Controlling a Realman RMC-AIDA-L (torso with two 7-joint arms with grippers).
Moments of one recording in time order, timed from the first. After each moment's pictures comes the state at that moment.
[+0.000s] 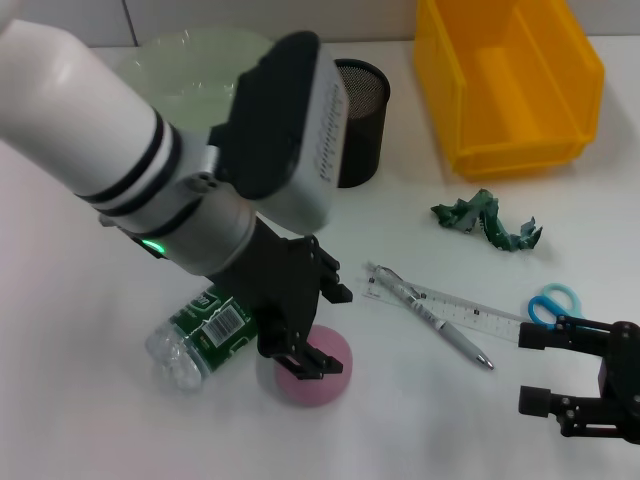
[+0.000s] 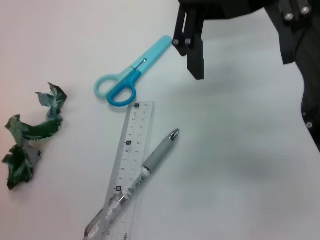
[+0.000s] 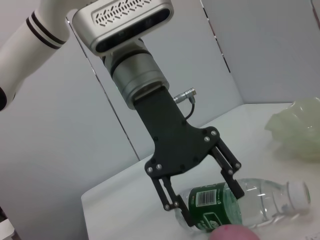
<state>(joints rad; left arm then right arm) -0.64 -2.08 1.63 1.41 2.29 1.63 -1.93 0.28 2.04 -0.57 -0.58 -2.08 -1.93 1.22</state>
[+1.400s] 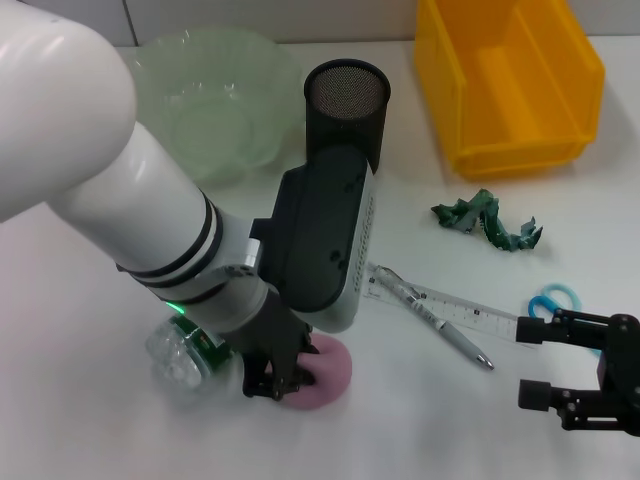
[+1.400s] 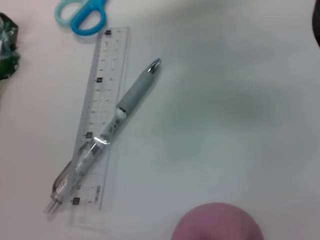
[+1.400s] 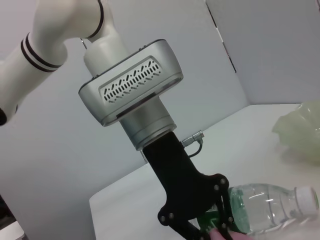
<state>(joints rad) -0.59 -2.08 1.88 1.44 2.46 1.51 -2.02 0.30 2.03 -0.57 -0.58 -2.08 -1.95 1.25</state>
